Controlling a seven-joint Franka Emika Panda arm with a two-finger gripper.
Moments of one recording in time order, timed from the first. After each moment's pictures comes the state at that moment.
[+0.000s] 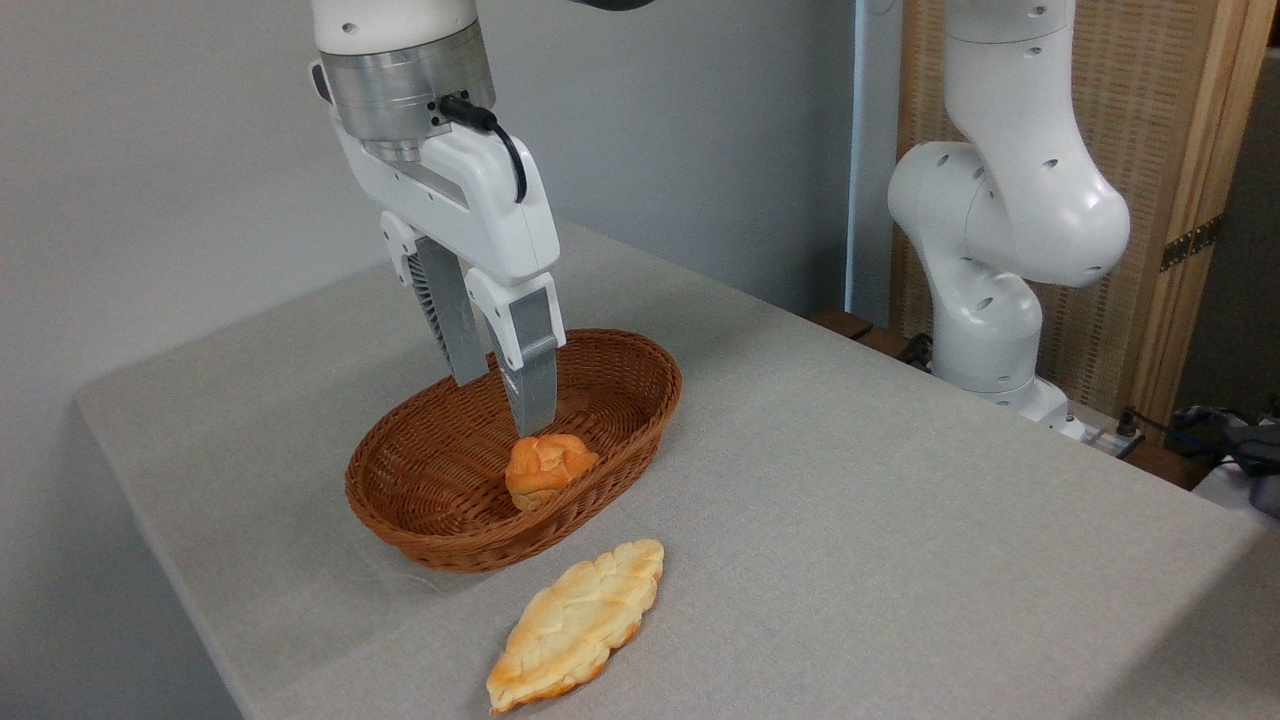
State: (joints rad) arm -0.05 0.11 0.03 -1.49 -0.03 1.58 0.79
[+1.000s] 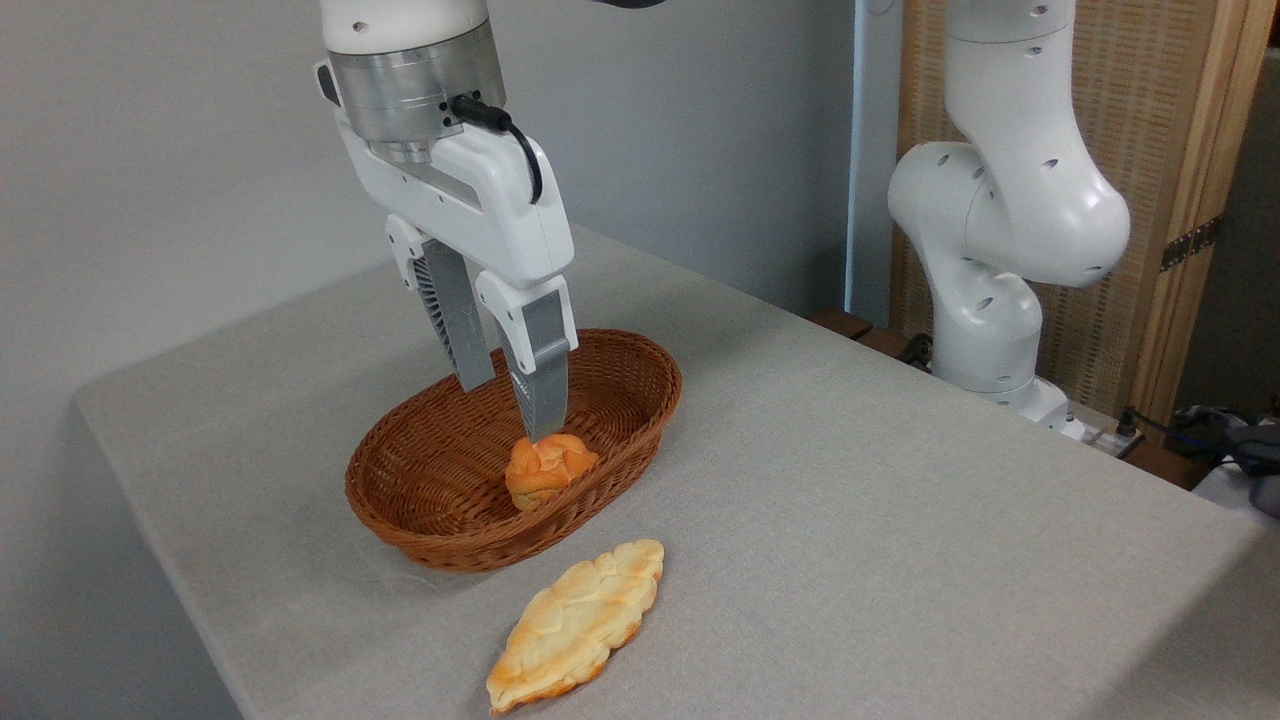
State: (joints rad) arm -0.05 0.11 0.05 -1.49 -0.03 1.58 0.79
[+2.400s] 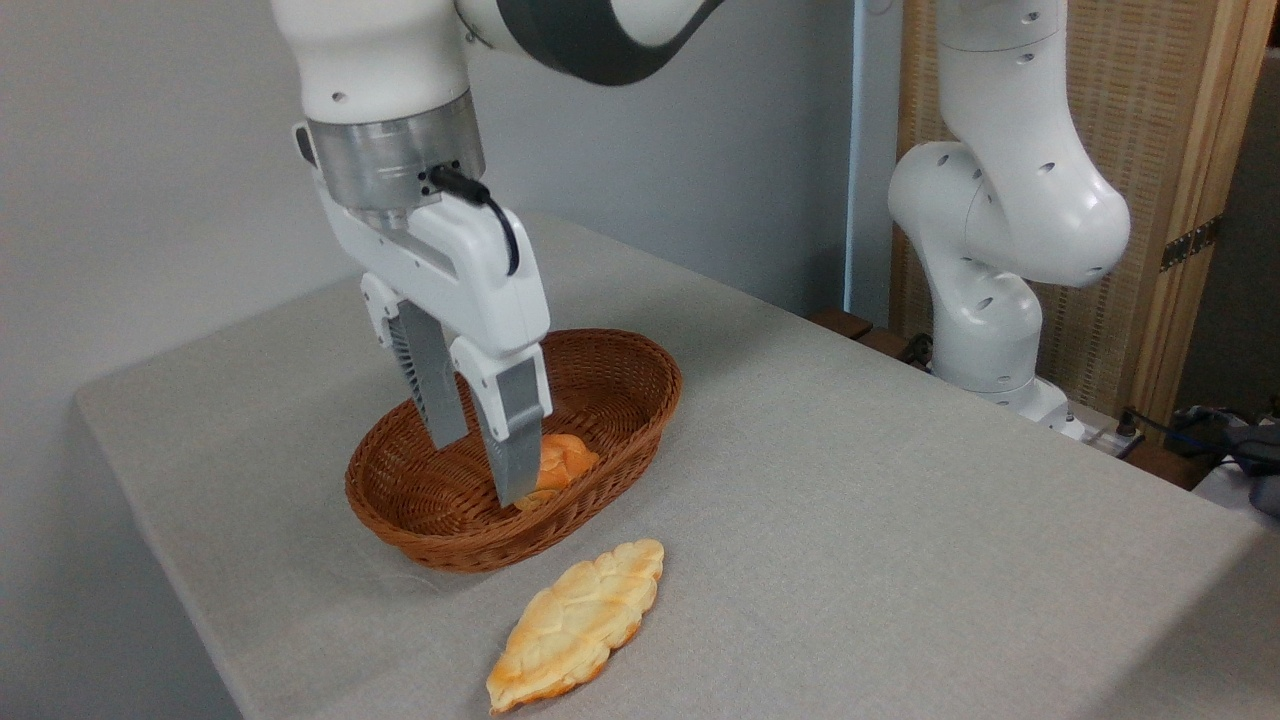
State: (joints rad) arm -0.04 0.17 0.06 -1.50 -0.03 1.70 0.79
